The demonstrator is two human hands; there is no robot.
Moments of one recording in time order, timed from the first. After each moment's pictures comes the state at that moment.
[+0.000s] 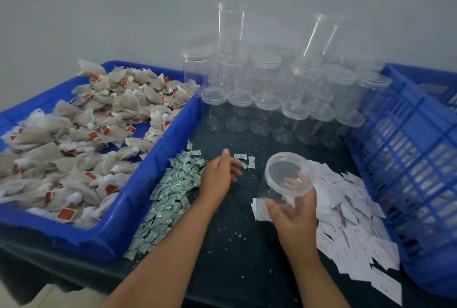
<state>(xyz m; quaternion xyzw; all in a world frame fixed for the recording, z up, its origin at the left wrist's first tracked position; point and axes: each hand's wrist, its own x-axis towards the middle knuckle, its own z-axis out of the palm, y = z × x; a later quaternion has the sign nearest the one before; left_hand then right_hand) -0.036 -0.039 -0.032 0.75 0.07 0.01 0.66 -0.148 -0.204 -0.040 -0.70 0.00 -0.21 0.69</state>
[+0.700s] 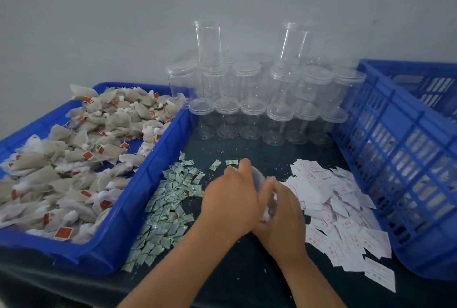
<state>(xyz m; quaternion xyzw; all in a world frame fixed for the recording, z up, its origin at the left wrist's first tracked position) -0.122 -0.075 0.046 0.98 -0.12 0.12 0.11 -0.147 -0.201 -0.046 -0.86 -0.03 -0.27 0.44</state>
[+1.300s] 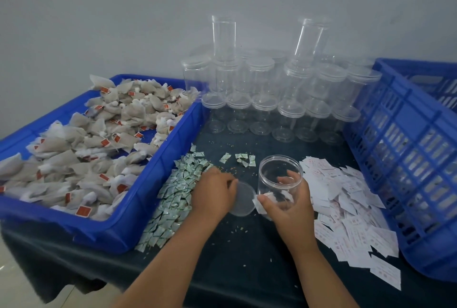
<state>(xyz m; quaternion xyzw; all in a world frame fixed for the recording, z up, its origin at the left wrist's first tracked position) -0.084 -0.025 -0.028 0.97 -0.03 0.10 0.24 -0.148 -0.209 -0.043 -0.73 0.01 -0.21 0.65</state>
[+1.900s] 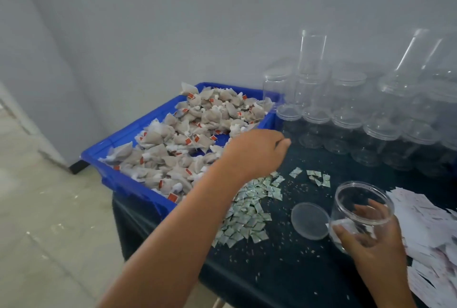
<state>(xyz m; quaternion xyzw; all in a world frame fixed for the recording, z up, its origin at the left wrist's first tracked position) -0.085 0.053 0.135 0.98 -0.09 0.05 0.17 -0.148 -0.209 -0.049 -0.76 -0.03 -0.17 0.62</state>
